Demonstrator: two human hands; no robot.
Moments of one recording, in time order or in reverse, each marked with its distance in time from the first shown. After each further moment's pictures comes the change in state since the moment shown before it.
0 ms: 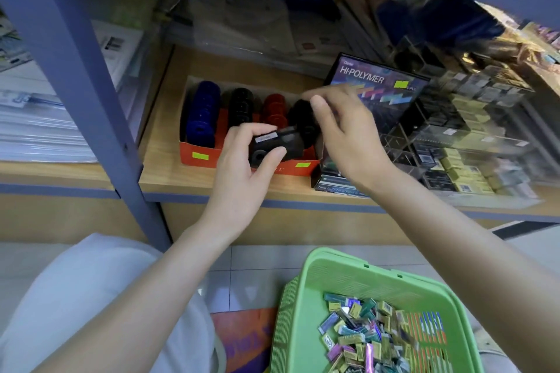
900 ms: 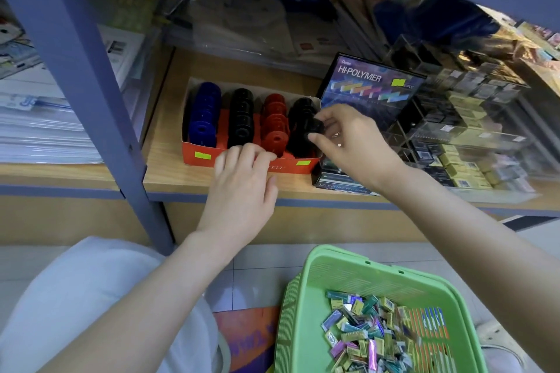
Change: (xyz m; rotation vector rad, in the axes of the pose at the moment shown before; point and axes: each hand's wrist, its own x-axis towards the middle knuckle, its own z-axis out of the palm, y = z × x) left_hand -0.014 -0.019 0.000 0.824 -0.106 0.215; right_hand -0.009 0.014 -0.013 -0.172 -0.200 0.055
